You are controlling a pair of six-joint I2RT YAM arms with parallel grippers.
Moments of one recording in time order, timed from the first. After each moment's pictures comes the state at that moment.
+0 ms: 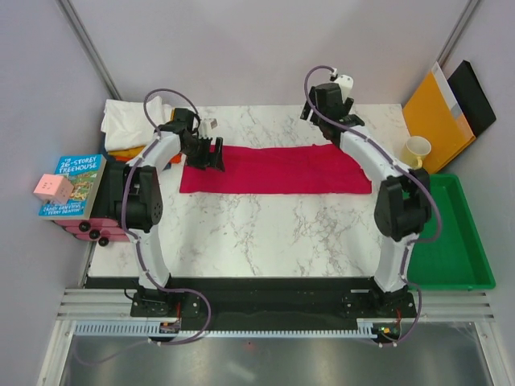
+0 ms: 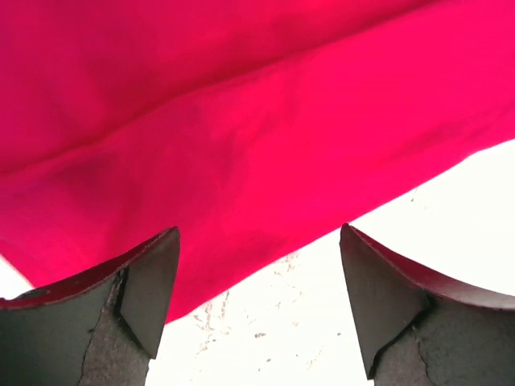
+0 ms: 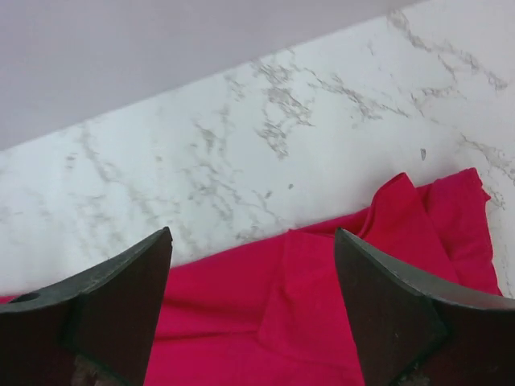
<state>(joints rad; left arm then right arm) -0.12 2.03 1.60 -0.71 0.40 0.09 0.33 2.00 1.74 -0.28 0.42 0.47</state>
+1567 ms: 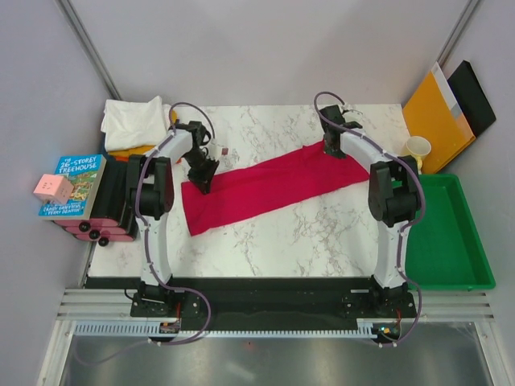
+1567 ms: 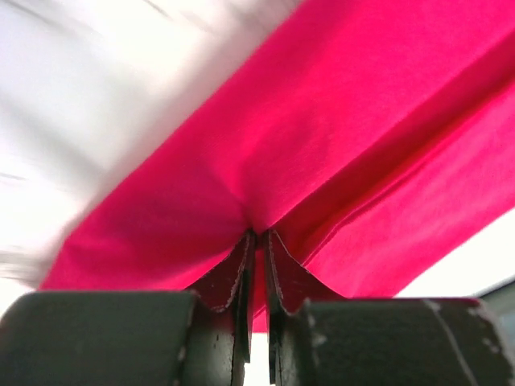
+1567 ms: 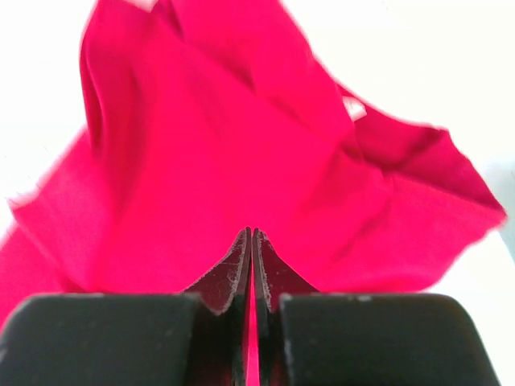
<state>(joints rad) -0.14 2.25 1.80 -1.10 0.27 0.36 0.26 2.08 1.64 -0.60 0.52 0.67</state>
